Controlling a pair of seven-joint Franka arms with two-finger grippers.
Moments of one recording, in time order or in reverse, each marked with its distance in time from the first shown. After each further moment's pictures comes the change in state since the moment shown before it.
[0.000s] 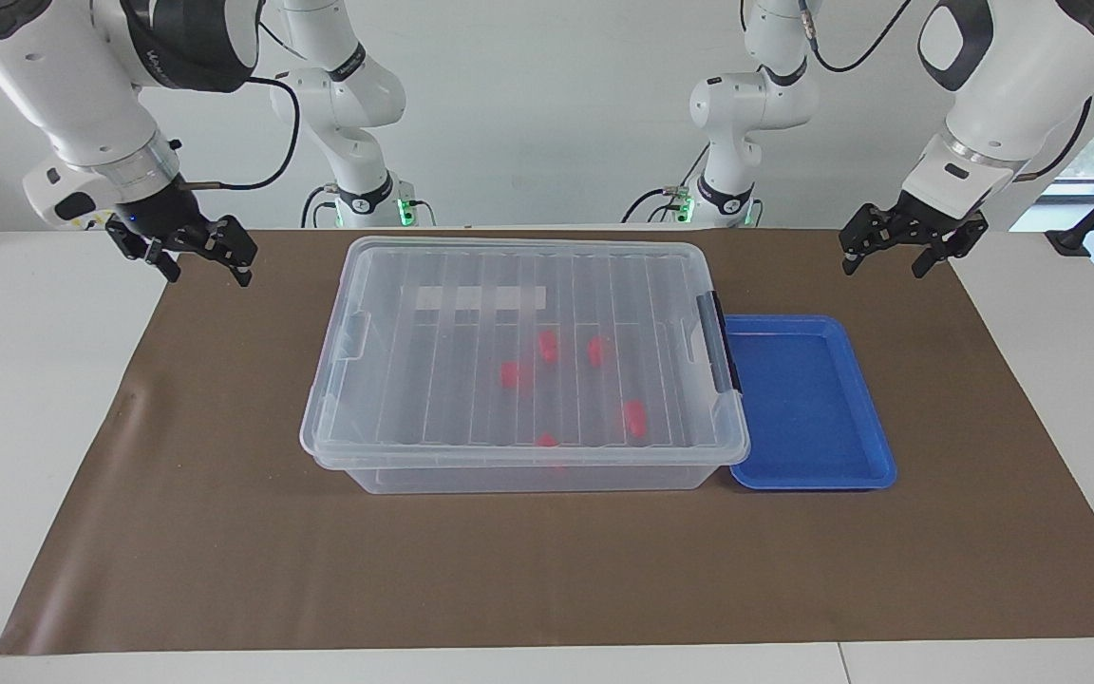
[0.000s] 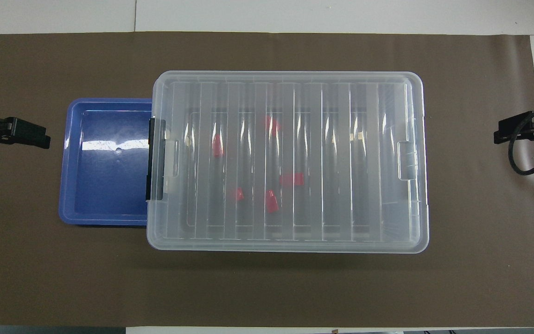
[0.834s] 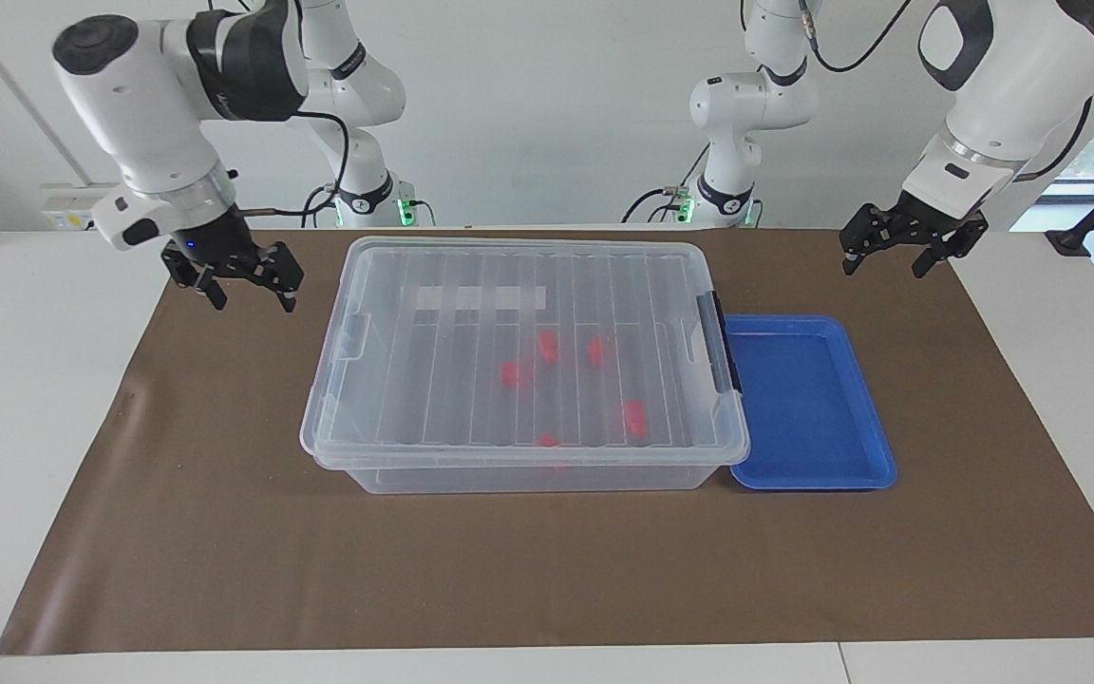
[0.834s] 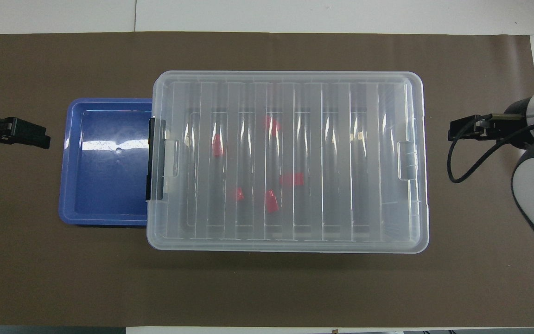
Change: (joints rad) left arm 0.000 0.000 0.000 0.000 0.000 0.000 0.000; right arm 0.112 -0.046 0.003 -0.210 0.017 0.247 0.099
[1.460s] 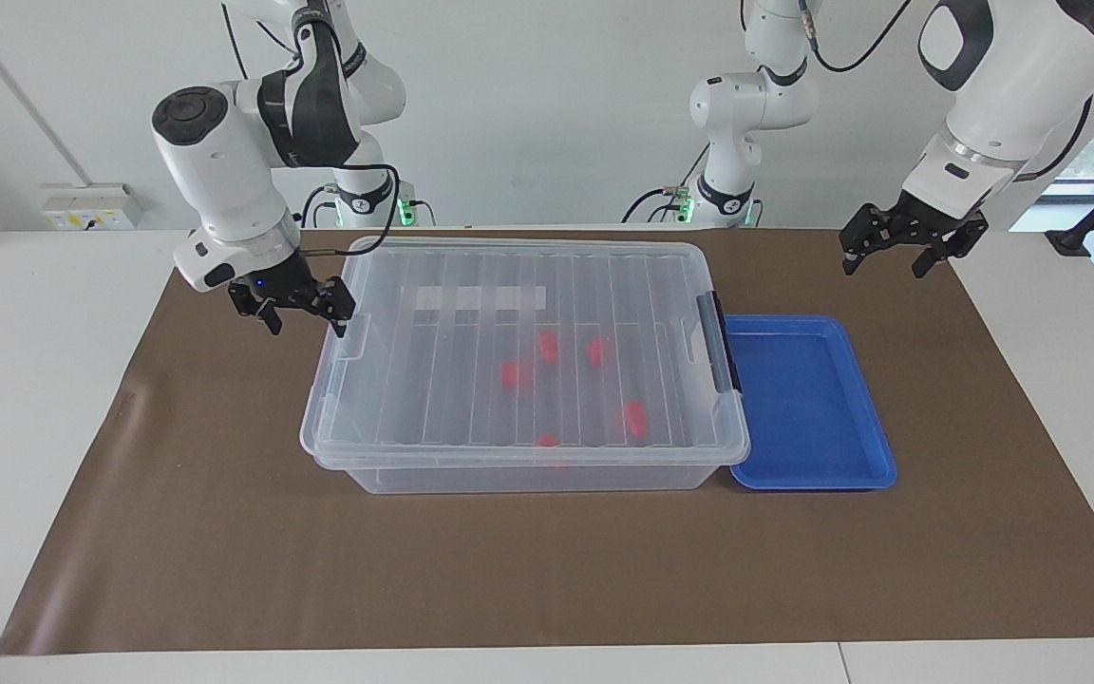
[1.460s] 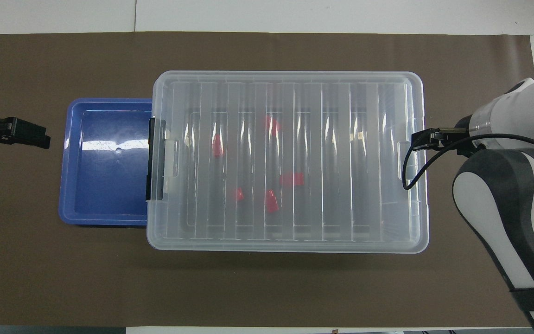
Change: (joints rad) left arm 0.000 0.000 0.000 0.000 0.000 0.000 0.000; right arm 0.046 0.032 0.002 -0.094 0.000 0.091 0.045
